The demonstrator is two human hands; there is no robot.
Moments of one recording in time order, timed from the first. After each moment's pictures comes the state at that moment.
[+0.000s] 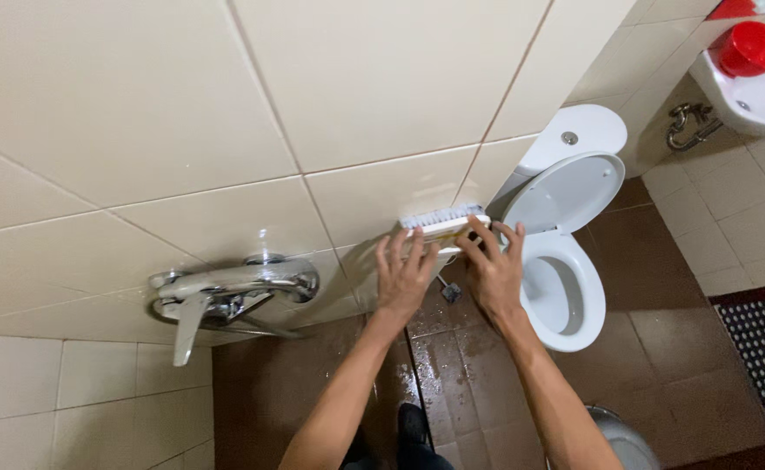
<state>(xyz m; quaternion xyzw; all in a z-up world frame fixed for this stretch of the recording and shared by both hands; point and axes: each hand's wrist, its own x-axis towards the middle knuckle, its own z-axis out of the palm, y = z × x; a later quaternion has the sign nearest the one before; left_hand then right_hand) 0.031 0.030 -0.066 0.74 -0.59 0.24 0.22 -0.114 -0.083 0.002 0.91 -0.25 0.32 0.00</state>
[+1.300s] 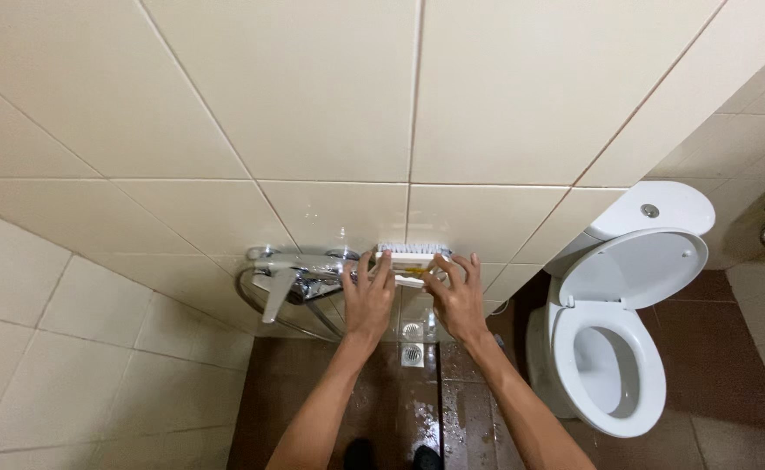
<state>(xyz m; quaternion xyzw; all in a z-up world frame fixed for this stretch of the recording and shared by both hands) 0.108 0.170 -0.010 0.87 -0.45 0.19 0.03 -0.002 0.008 -0.023 0.94 -0.07 0.33 -0.09</state>
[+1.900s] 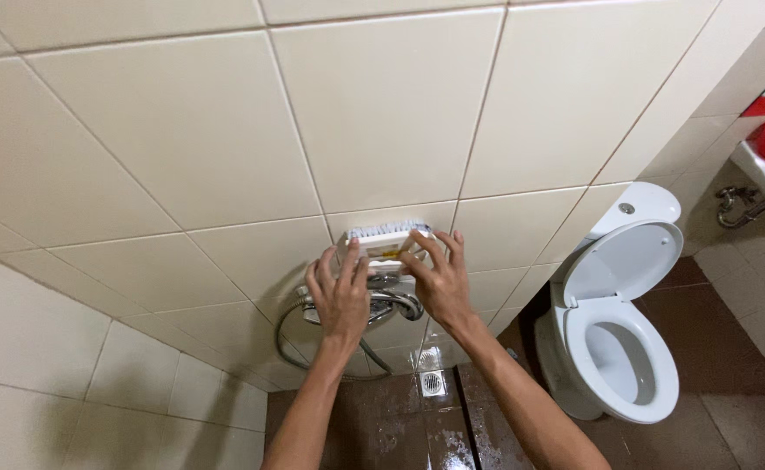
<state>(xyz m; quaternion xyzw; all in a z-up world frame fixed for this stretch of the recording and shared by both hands) 0.205 0.269 0.069 0.80 -0.44 0.34 0.21 0.090 0.112 0.079 0.89 -0.10 0.44 -0.03</state>
